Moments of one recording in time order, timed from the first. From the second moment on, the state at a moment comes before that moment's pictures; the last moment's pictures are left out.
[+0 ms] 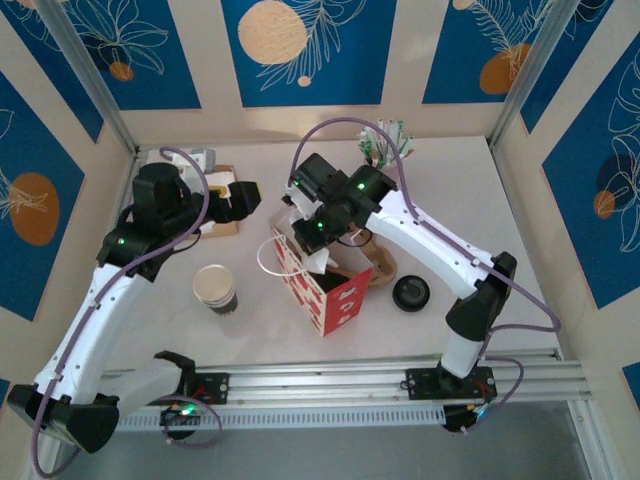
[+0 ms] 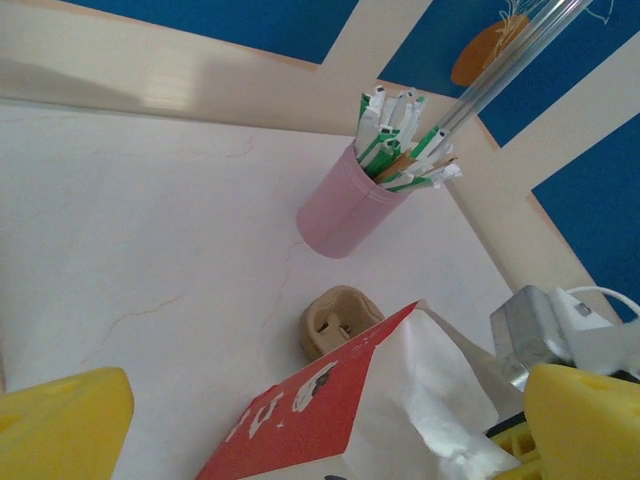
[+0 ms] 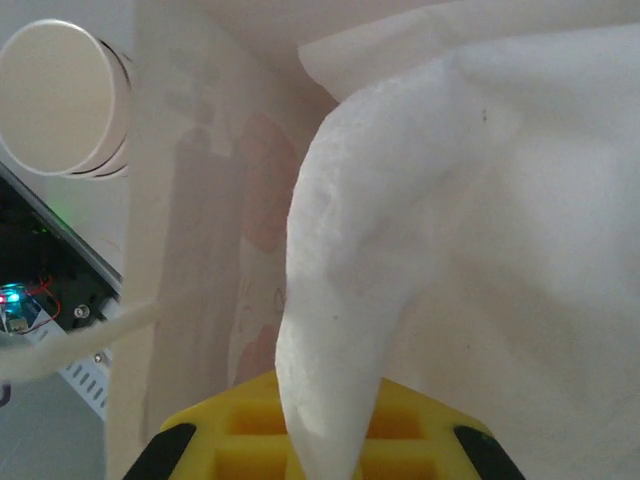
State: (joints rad) left arm -0.33 1.05 1.23 -0.58 0.31 -0.43; right arm 0.89 1.75 1.92 -1.31 -0.12 0.26
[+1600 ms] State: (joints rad) left arm -0.28 1.32 1.07 -0.46 0.37 -0.40; right arm 0.89 1.82 1.67 -0.97 -0.02 0.43
